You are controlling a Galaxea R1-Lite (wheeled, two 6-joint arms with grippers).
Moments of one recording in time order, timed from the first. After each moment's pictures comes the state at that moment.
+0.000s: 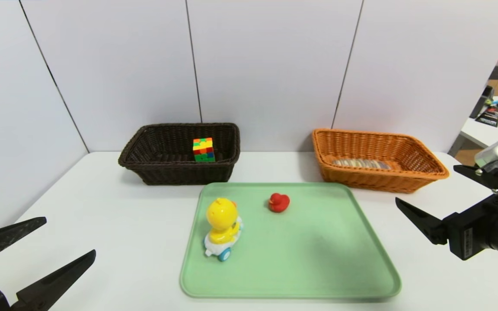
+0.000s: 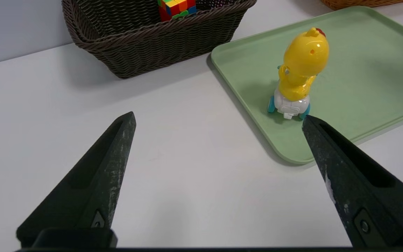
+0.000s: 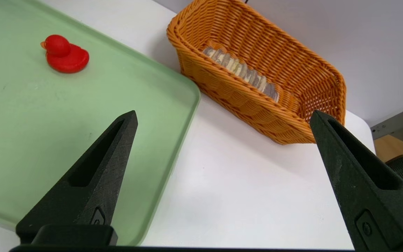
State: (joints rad) left arm -0.35 0.77 -0.36 -0.24 -0.05 0.05; right arm 0.55 1.12 -0.50 -0.39 -0.40 -0.31
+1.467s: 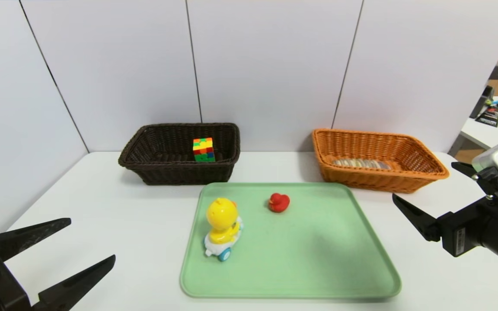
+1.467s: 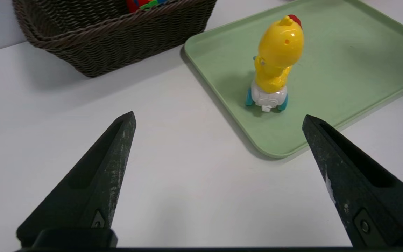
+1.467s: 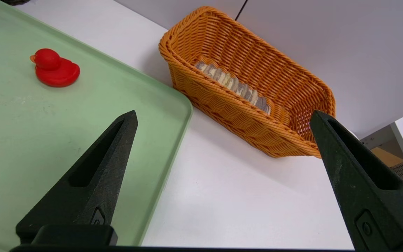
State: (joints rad) left arm -0.43 0.85 -0.38 -0.25 -0.08 0.04; right arm 0.54 1.16 -0.42 -0.58 -0.39 -0.36
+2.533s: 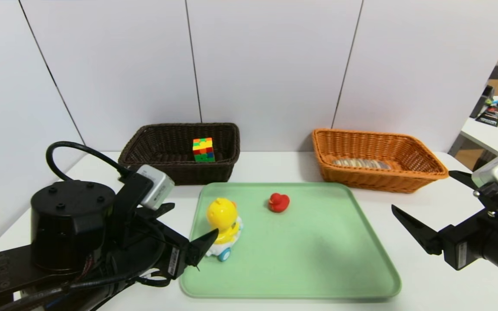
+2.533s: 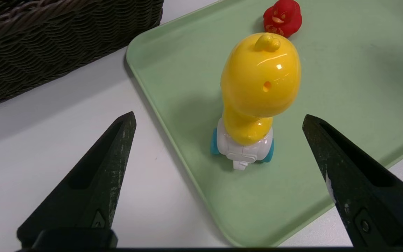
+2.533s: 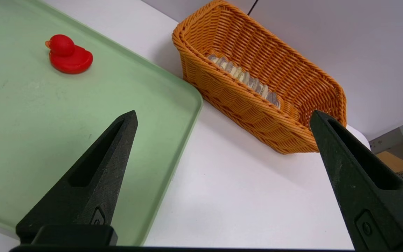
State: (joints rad) left arm -0.72 1.47 -0.47 -0.64 0.19 -0.05; right arm 0.57 1.14 -0.38 -0.58 -0.39 -0.36
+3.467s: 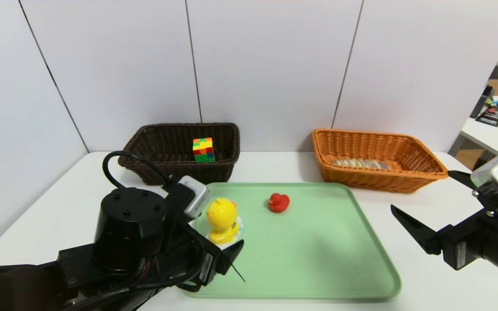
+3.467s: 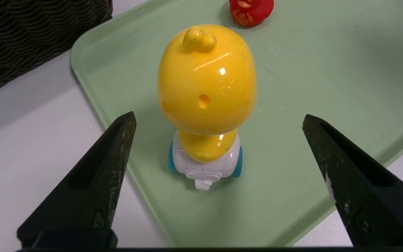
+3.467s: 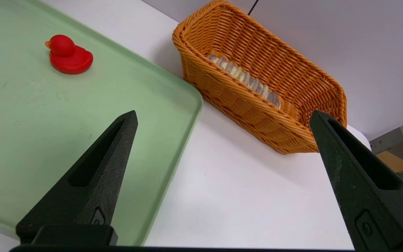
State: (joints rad) left arm -0.80 1.62 -0.52 -0.70 0.19 -0.05; right arm 0.57 1.14 -0.38 -0.58 -0.39 -0.36
